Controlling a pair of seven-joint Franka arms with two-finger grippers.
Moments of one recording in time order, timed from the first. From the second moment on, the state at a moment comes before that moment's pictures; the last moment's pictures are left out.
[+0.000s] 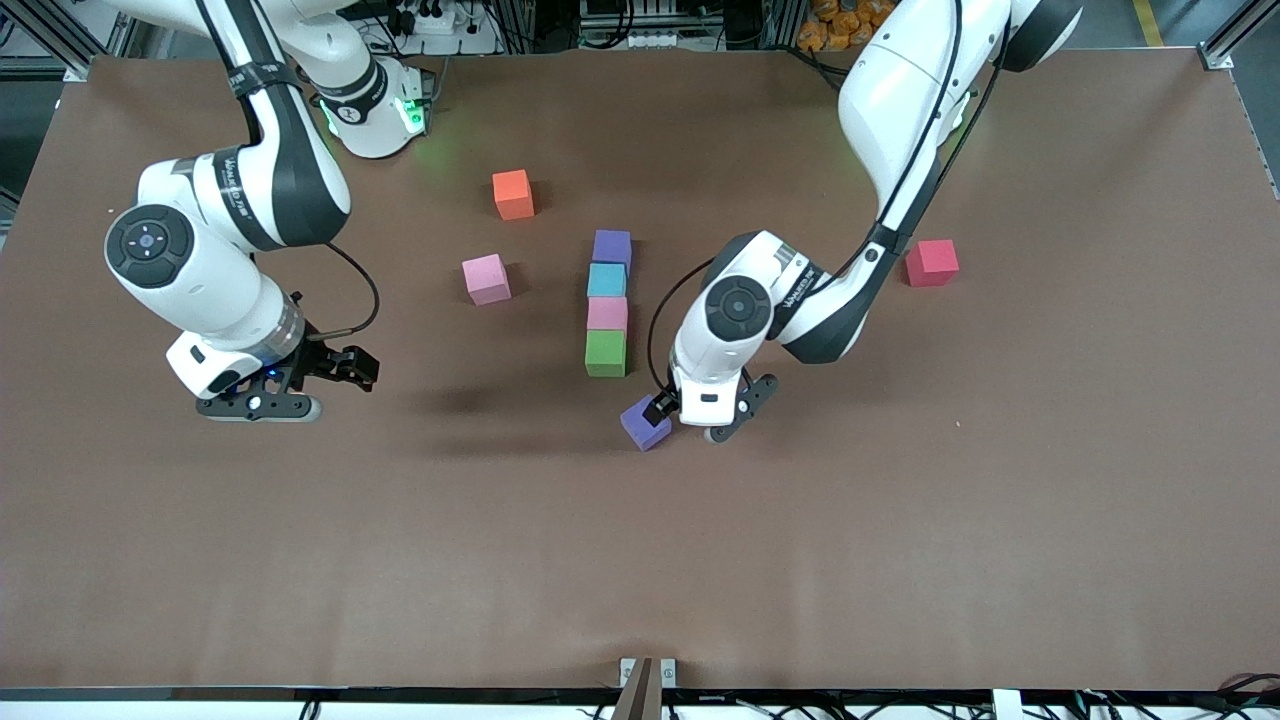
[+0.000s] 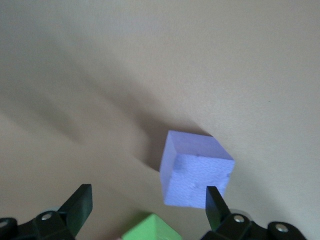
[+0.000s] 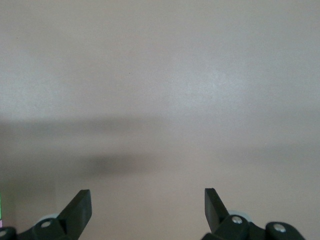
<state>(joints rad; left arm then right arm) -0.52 0.77 -0.18 -1.42 -0.10 2.29 -1.47 0.34 0.21 -0.15 -1.87 -0.01 2.11 0.22</state>
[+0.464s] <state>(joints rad) -0.49 0.81 -0.17 -1.42 -0.55 2.43 -1.53 0.34 0.21 -0.15 -1.87 -0.01 2.12 0.22</state>
